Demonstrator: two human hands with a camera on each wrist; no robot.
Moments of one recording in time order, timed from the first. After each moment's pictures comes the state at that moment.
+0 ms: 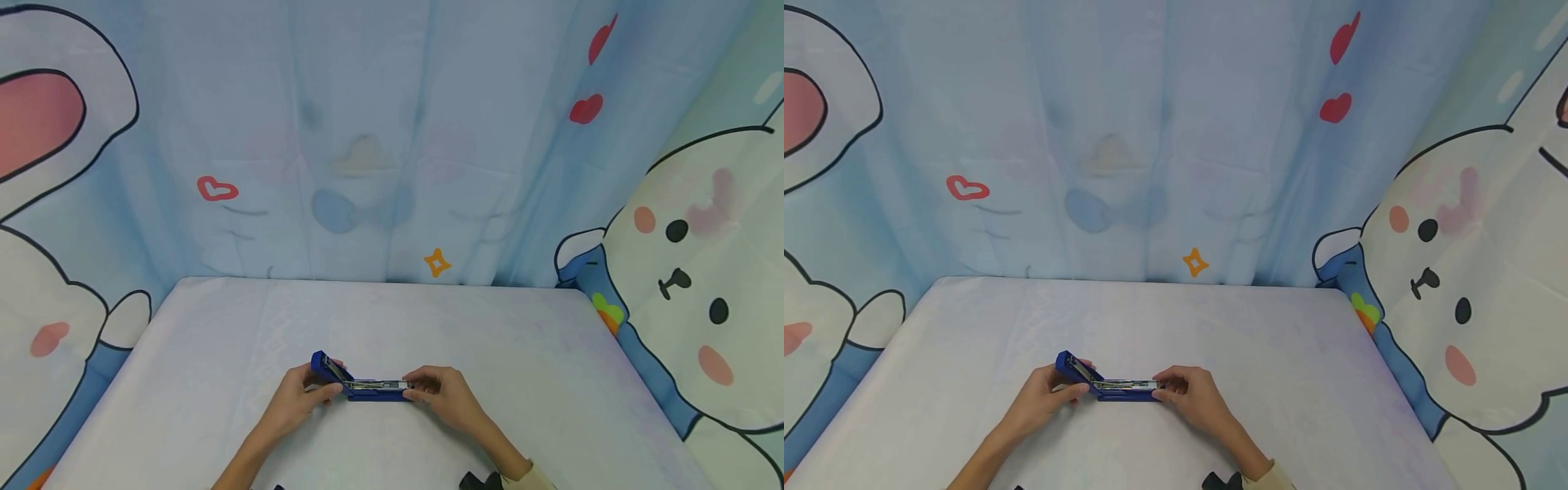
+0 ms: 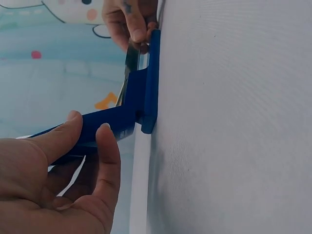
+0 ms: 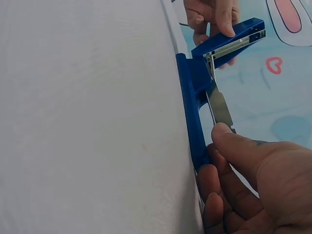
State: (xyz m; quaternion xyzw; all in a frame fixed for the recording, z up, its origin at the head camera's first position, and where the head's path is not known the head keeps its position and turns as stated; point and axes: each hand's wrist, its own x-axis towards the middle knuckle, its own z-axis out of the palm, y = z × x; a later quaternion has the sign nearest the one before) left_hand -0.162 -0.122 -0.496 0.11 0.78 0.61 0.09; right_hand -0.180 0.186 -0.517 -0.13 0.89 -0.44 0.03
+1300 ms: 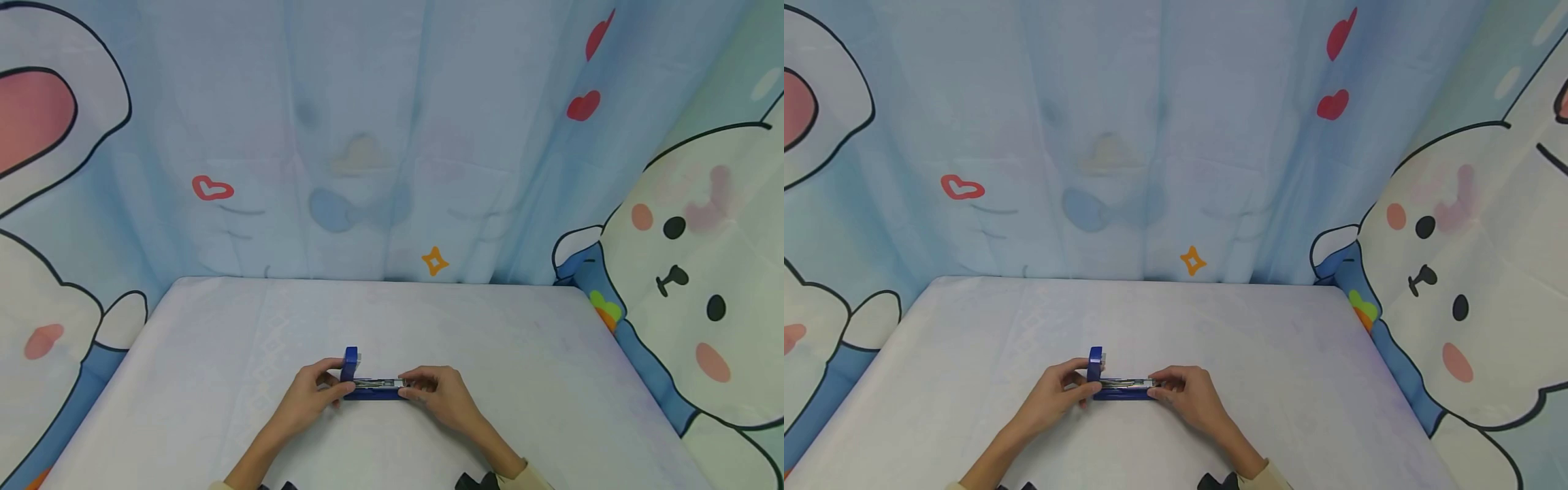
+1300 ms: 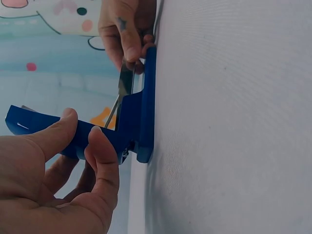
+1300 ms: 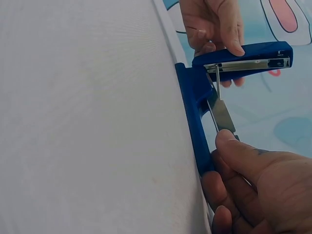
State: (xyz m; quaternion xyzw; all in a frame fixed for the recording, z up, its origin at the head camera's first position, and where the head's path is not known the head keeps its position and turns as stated) left_hand -0.166 -0.102 -0.494 0.11 0.80 0.59 0.10; right_hand -0.178 0.183 -0.520 -0.11 0.89 -0.44 0.03
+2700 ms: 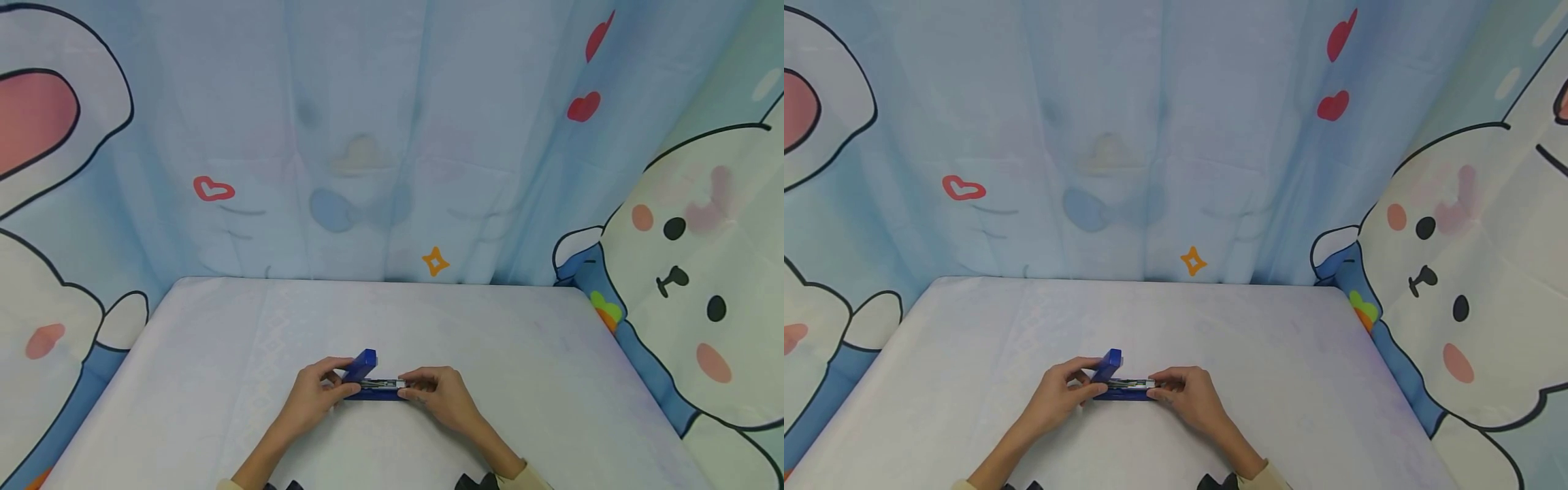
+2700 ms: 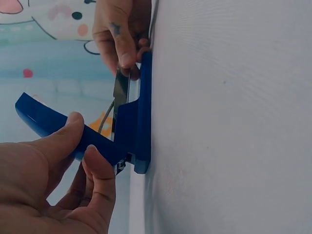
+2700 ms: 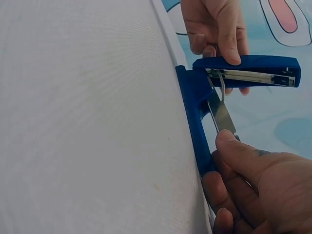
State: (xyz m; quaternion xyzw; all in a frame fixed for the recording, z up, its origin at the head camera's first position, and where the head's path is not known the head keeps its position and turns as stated) left_hand -0.167 -0.093 -0.498 0.11 0.82 0.57 0.04; right_hand -0.179 0.182 -0.519 -0.11 0.88 -0.46 0.04
